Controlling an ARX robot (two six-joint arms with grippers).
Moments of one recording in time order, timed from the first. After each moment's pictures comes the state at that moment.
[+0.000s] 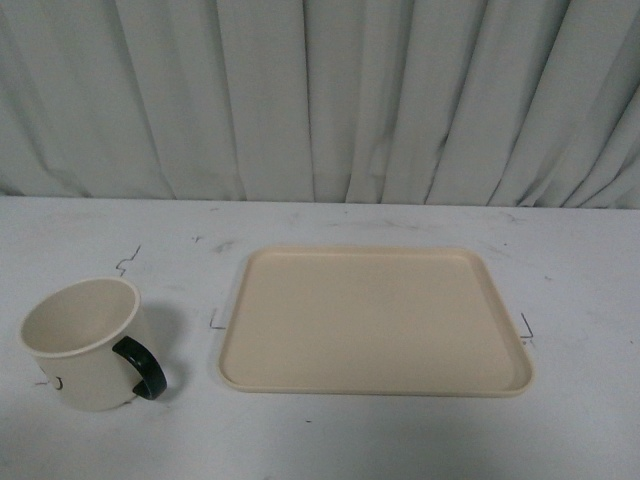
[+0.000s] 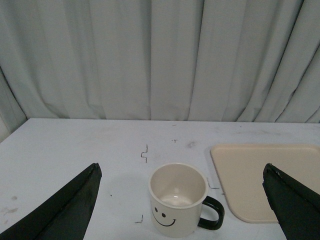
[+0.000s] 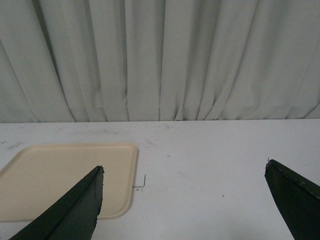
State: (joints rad) left arm 0.00 0.01 0.01 0.00 0.00 -0.01; right arm -0.01 0.00 0.01 0.00 0.00 -0.01
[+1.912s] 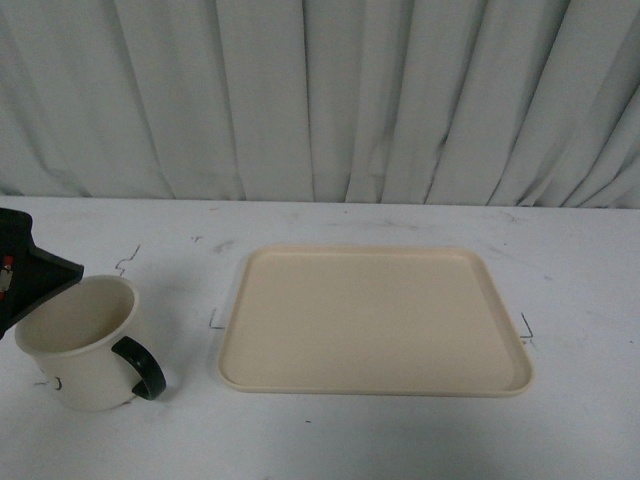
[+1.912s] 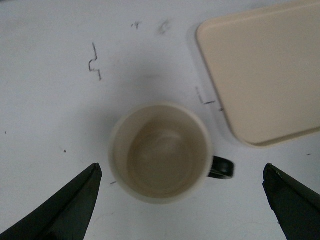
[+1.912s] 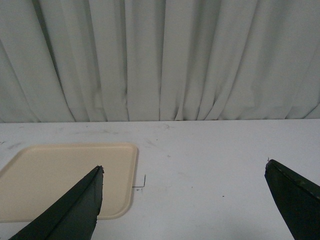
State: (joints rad) left arm 0.01 1.35 0.64 0.00 0.17 0.19; right arm -0.01 0.00 0.01 0.00 0.00 -0.01
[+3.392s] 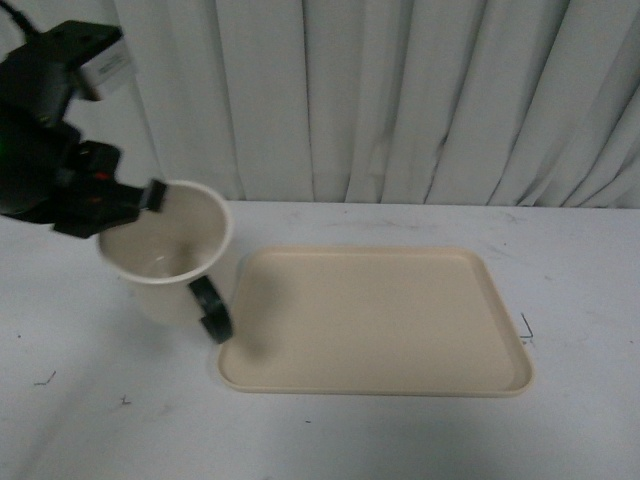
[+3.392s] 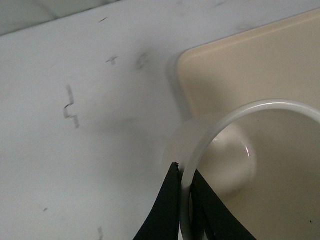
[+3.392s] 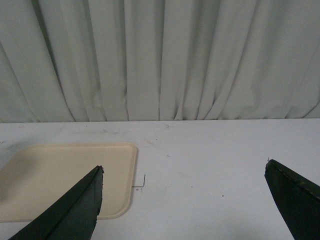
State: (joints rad) left arm -0.16 1.63 0.95 -0.08 0.04 0.16; right arm -0.01 0.00 0.01 0.00 0.00 -0.01
